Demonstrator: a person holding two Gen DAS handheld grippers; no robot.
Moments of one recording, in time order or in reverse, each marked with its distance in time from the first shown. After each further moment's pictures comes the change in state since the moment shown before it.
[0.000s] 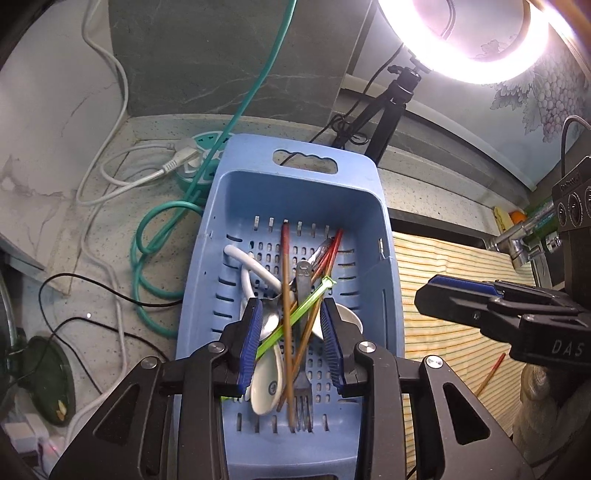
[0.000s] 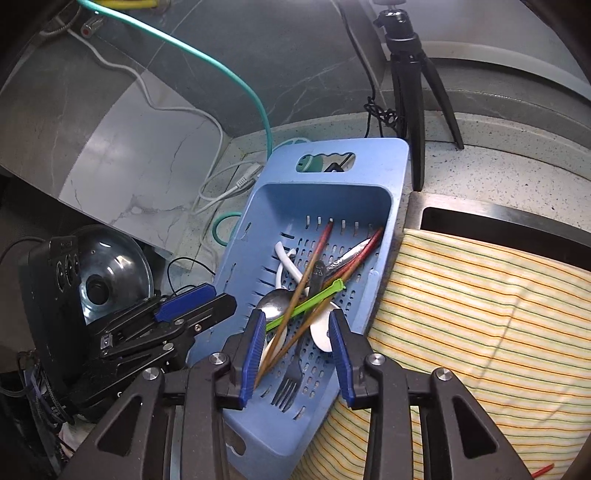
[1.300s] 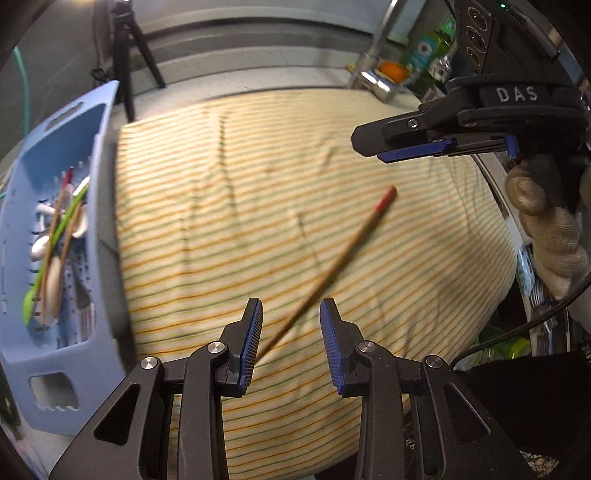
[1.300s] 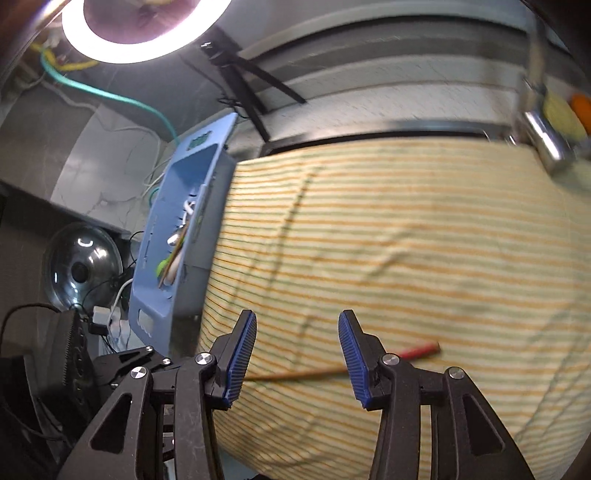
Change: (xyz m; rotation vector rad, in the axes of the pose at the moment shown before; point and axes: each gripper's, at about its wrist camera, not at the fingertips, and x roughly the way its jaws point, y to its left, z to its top) left arm 0.025 -0.188 -0.136 0.426 0.185 -0.189; right arm -0.120 -0.150 -0.116 0.181 0.024 -0.078
